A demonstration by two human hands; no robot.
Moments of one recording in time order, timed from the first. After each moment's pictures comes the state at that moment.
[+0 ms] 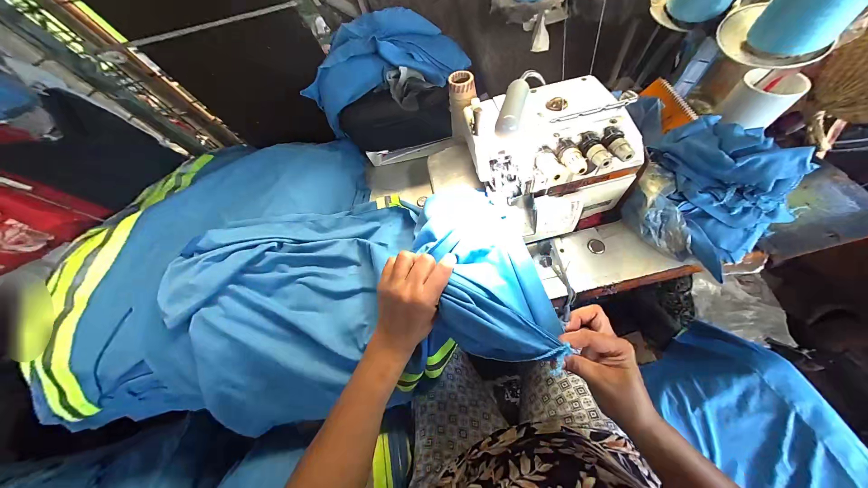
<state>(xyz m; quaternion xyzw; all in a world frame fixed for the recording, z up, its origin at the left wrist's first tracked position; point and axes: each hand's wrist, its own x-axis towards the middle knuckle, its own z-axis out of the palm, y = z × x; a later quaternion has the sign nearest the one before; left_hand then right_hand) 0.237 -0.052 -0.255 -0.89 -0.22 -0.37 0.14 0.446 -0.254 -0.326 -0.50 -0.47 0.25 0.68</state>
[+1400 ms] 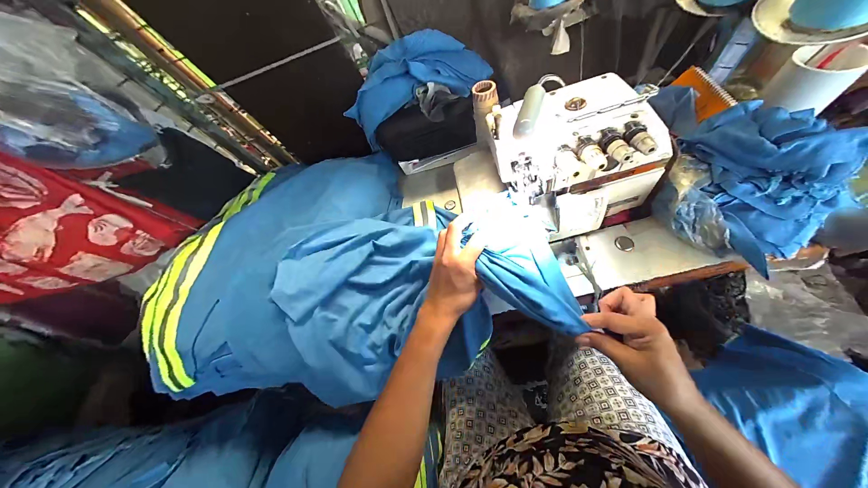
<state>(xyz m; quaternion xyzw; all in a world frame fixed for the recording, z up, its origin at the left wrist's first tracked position) 0.266 -0.042 -0.248 -0.90 -0.25 -0.36 -0.02 0.461 -0.248 -0.304 -0.59 -0.54 0.13 0.58</state>
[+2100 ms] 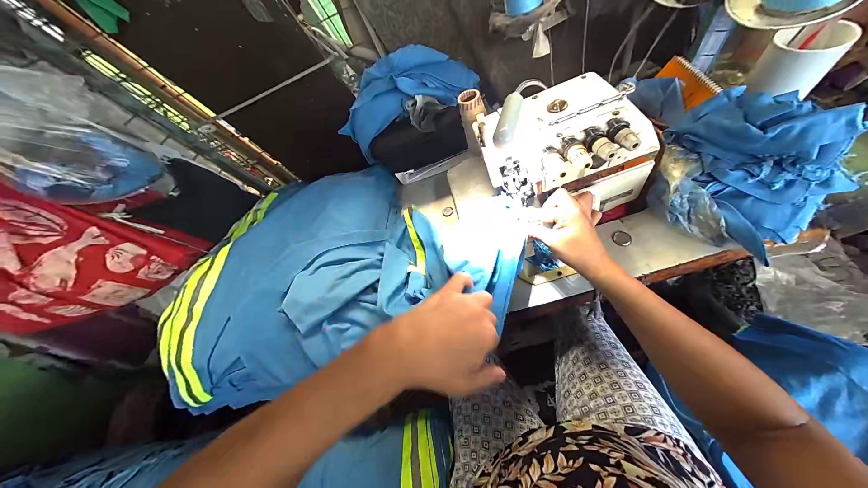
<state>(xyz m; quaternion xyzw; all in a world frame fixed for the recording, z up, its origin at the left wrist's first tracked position) 0.247 -0.092 -0.129 -0.98 -0.01 0.19 -0.01 0.487 -0.104 -0.264 -0.64 -0.56 0.09 0.53</state>
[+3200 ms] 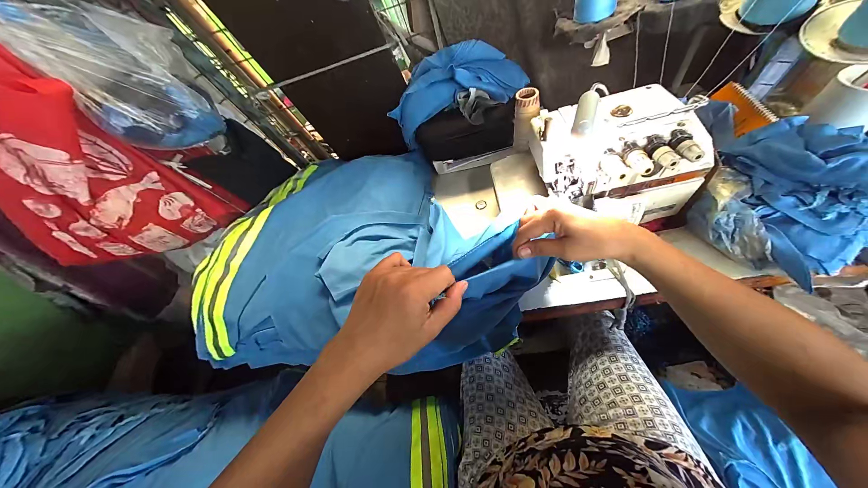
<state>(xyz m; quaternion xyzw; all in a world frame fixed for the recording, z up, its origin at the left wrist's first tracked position) 0.150 -0.087 -0.137 -0.94 -0.23 -0.24 0.08 0.455 -0.080 -0.185 -0.30 -0.87 0.20 0.34</state>
